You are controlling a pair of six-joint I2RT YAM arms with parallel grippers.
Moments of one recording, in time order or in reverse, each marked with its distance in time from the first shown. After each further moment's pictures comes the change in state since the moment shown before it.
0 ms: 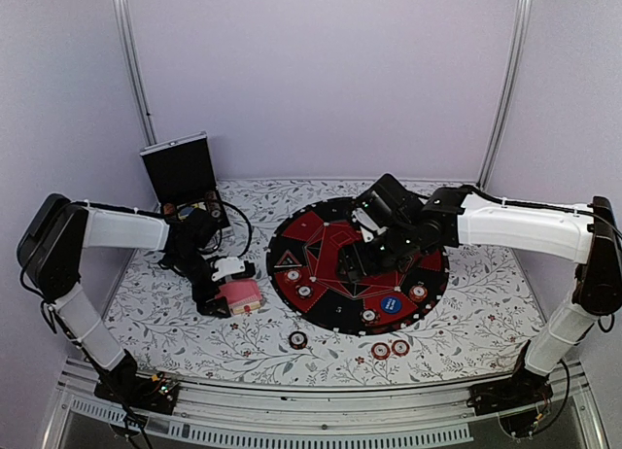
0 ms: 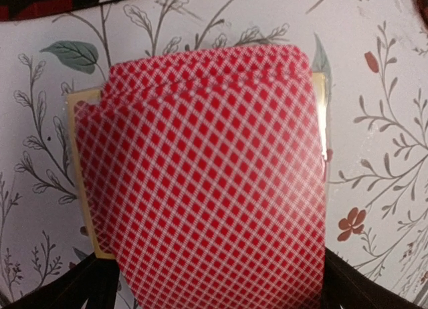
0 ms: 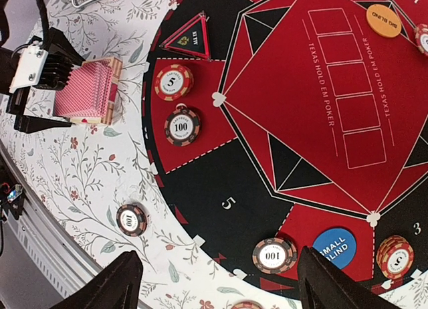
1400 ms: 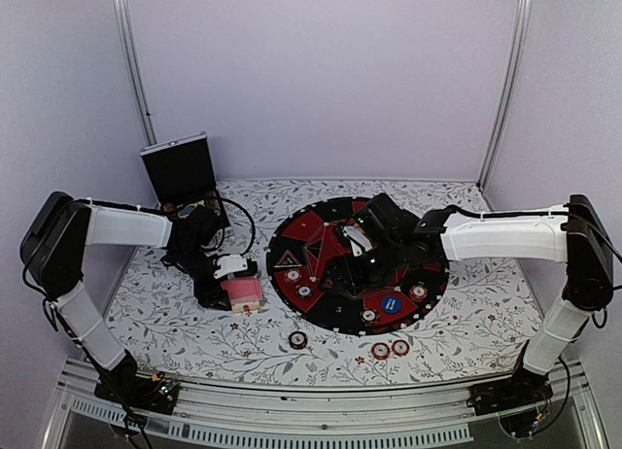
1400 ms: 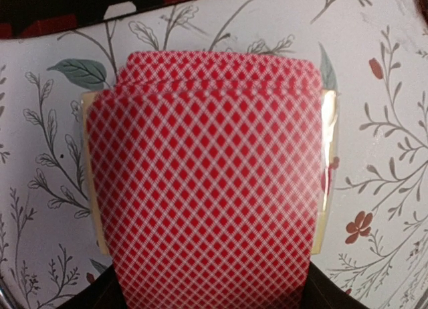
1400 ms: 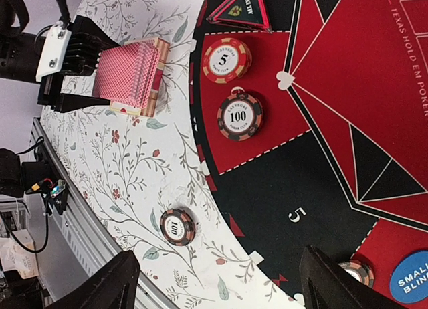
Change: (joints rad) left arm -0.008 0.023 0.037 -0.008 -0.011 0.031; right arm -0.015 0.063 -0.129 0.271 -0.241 0.094
